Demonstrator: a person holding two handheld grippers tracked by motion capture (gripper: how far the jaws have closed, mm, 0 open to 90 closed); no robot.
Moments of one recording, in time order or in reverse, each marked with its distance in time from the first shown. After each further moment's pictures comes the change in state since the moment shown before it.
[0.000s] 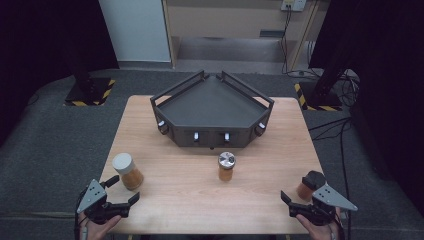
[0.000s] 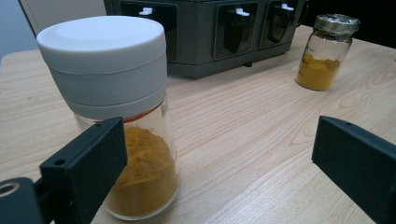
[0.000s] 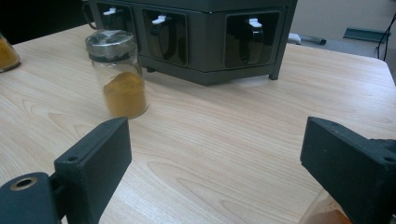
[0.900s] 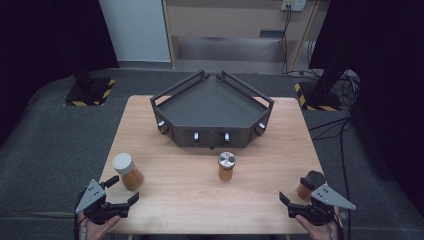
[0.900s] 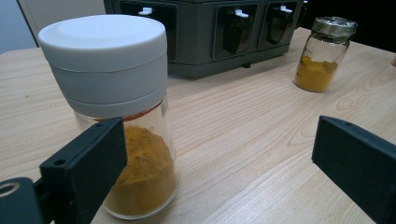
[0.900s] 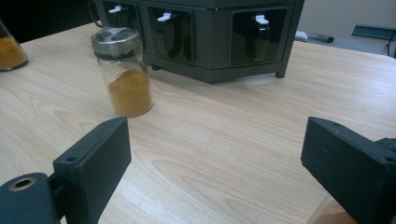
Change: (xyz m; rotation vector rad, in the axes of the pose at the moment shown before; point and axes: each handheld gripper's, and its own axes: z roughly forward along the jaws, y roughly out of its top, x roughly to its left) left arm 0.003 -0.001 -0.001 -0.007 -0.010 -0.013; right arm -0.004 0.000 0.002 0.008 0.024 0.010
